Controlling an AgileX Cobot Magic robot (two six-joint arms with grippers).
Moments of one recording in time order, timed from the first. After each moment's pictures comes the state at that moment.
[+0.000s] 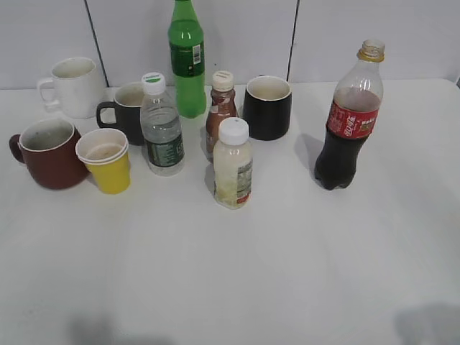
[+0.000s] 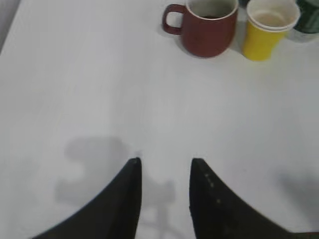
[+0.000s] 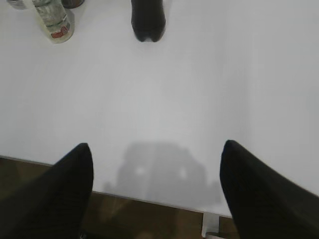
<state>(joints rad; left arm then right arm) -0.04 0.24 -0.54 0.10 1.07 -0.10 0.38 0.16 -0.51 -0.06 1.04 0.11</state>
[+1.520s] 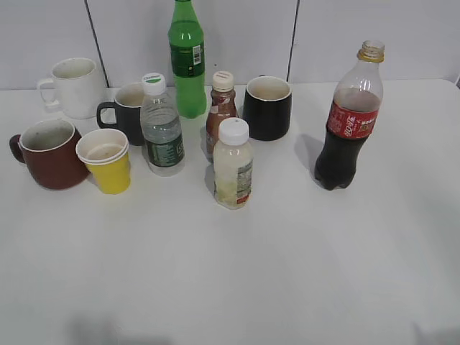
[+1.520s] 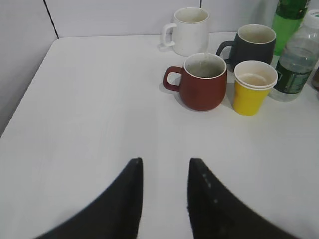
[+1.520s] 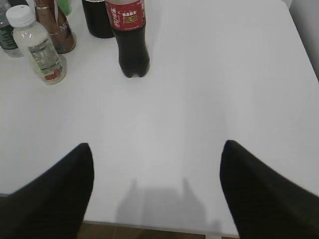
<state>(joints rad) 0.00 -0.01 -0.54 0.06 1.05 -0.07 0.29 -0.01 -0.51 -0.05 1.04 0.10</state>
